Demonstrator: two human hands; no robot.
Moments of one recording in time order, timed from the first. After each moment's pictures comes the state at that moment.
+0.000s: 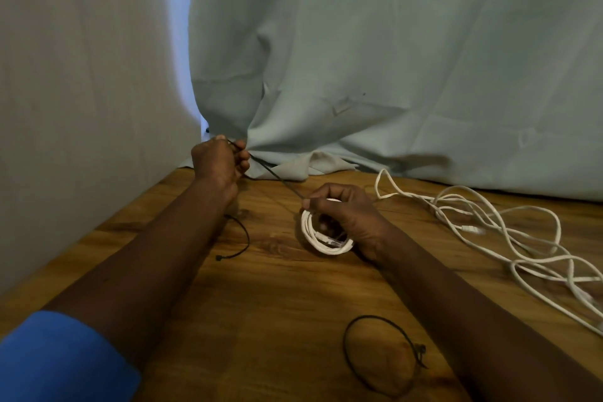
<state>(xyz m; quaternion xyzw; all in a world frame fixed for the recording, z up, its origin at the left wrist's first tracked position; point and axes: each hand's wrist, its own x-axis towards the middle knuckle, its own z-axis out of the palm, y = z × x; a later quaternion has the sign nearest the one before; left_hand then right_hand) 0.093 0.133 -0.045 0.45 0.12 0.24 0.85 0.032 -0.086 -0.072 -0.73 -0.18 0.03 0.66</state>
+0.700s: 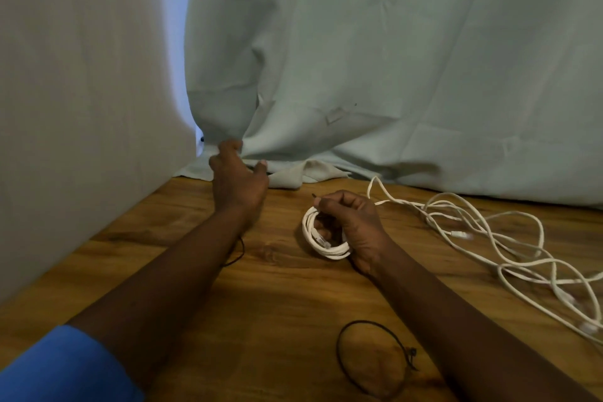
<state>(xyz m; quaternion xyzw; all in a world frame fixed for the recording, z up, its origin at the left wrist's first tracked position) 0.082 0.103 -0.068 0.77 0.07 0.34 0.54 0.029 -0.092 -0.079 -0.63 -0.10 -0.02 0.77</state>
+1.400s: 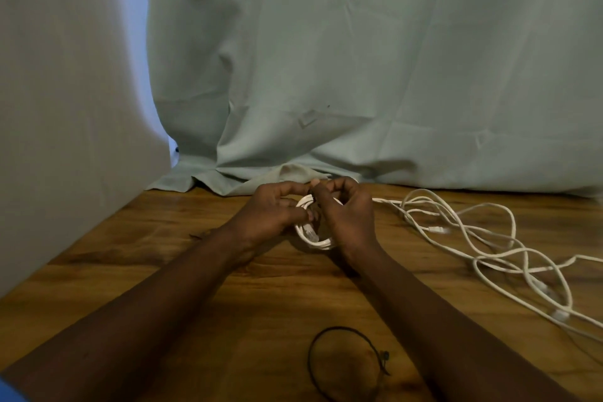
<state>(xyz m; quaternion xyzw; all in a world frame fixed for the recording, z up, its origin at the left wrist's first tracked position) 0.043 0.044 -0.070 0.69 -0.20 -0.02 0.69 0.052 -0.111 -0.085 -0.69 -0.08 -0.27 0.66</state>
